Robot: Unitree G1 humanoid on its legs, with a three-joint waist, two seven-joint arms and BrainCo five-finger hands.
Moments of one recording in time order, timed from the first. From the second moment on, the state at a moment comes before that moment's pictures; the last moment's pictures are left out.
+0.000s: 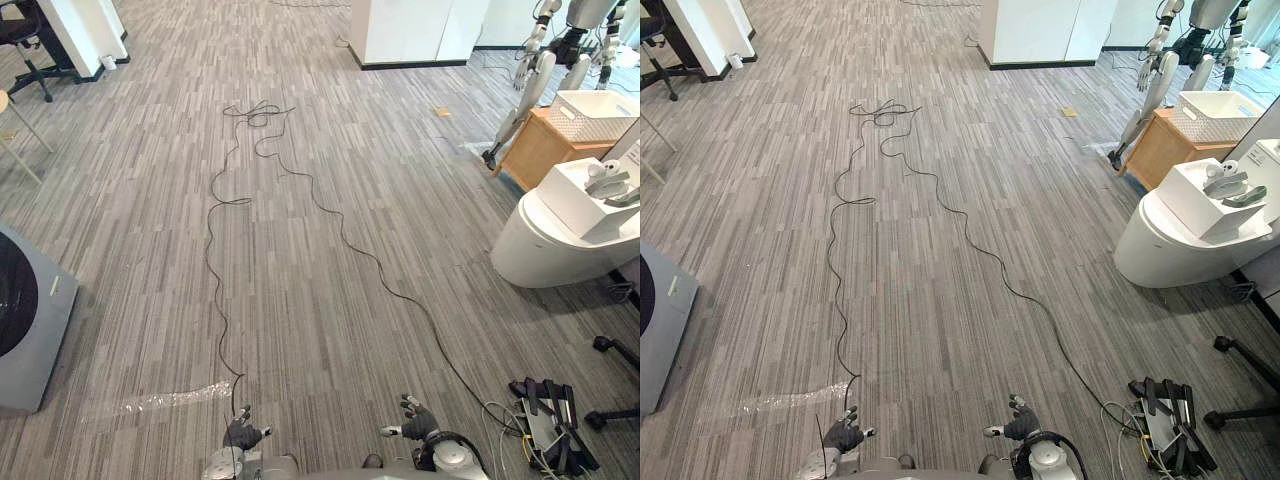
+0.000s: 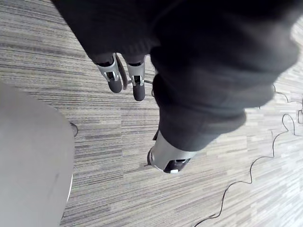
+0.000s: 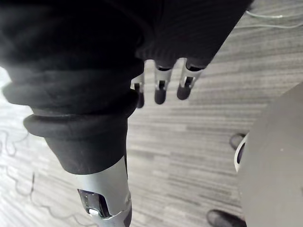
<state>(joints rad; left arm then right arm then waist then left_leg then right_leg) 0.14 0.06 0.07 0.90 -0.06 -0.07 0.05 0.07 -0.05 0.08 0.91 -0.18 -0.07 0.00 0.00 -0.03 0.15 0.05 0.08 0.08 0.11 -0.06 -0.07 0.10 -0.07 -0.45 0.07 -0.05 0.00</state>
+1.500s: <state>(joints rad) 0.11 0.08 0.03 0.89 -0.18 -0.06 0.07 0.00 -0.03 0.03 0.91 0.03 -0.04 -0.02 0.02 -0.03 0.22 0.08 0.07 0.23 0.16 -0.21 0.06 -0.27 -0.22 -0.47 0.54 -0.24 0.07</state>
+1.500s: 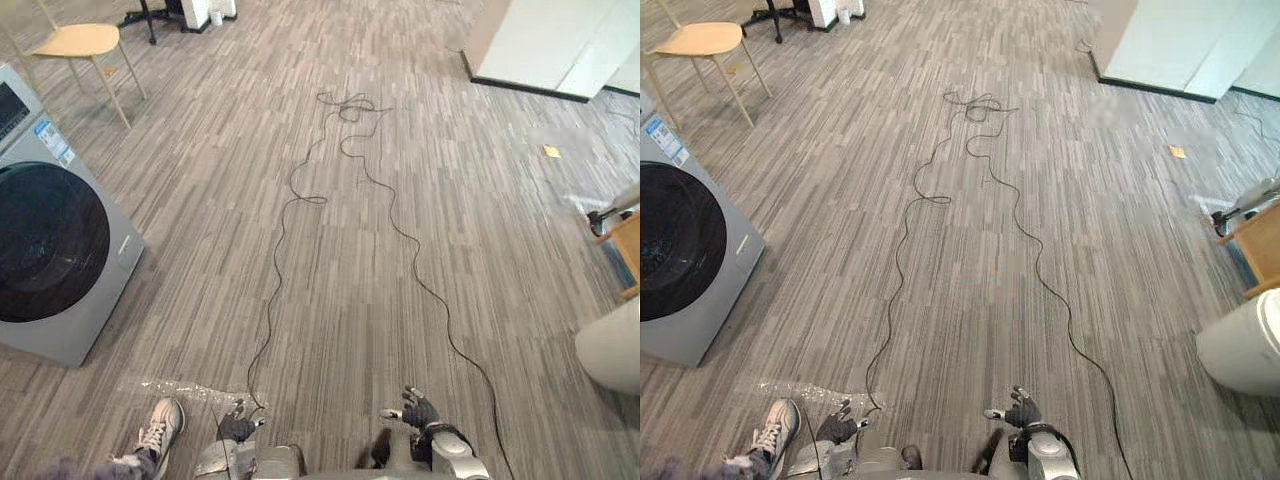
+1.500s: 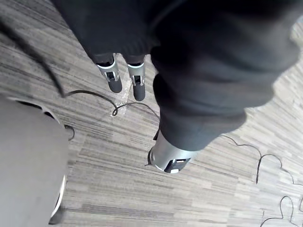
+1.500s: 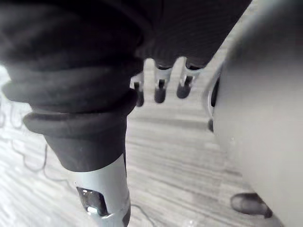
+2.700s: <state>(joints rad) 0.09 0.09 0.05 0.88 -0.15 -0.07 0.07 -0.02 -0.02 0.09 0.89 -0.01 -0.06 -0.01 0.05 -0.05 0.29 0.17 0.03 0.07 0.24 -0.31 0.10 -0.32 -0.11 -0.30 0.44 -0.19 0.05</state>
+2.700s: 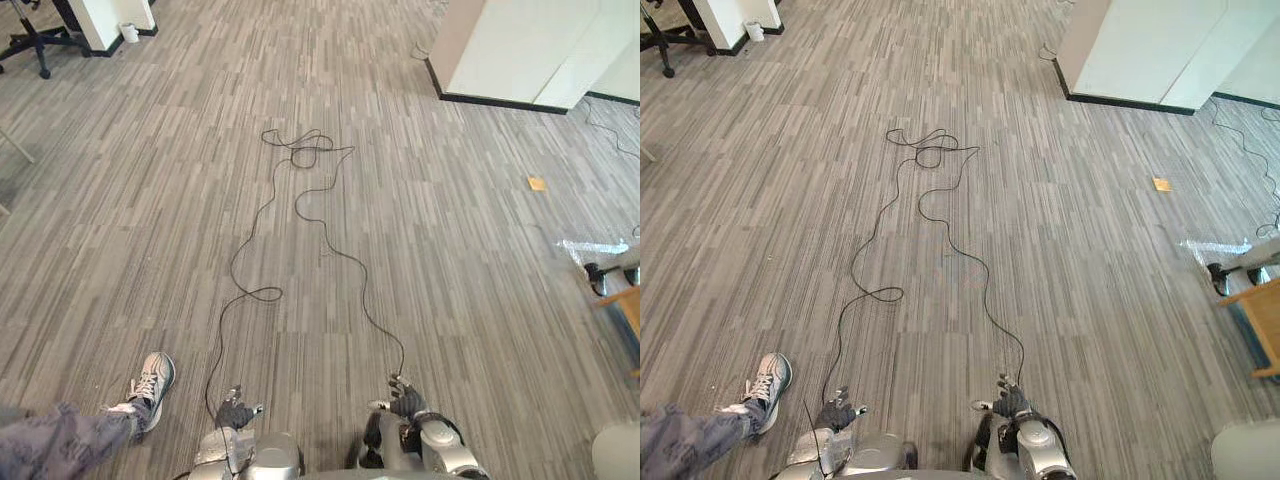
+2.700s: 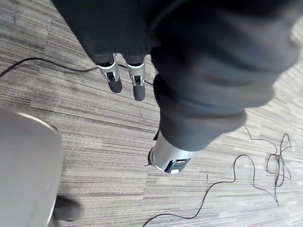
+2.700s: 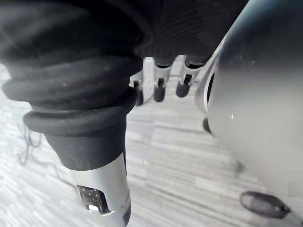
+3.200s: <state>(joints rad) 0.09 0.06 0.09 0.84 -0.14 -0.09 0.05 0.00 -0.02 0.05 0.91 0.00 -0.03 -0.02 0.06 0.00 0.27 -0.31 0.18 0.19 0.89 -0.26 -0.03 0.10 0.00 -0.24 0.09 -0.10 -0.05</state>
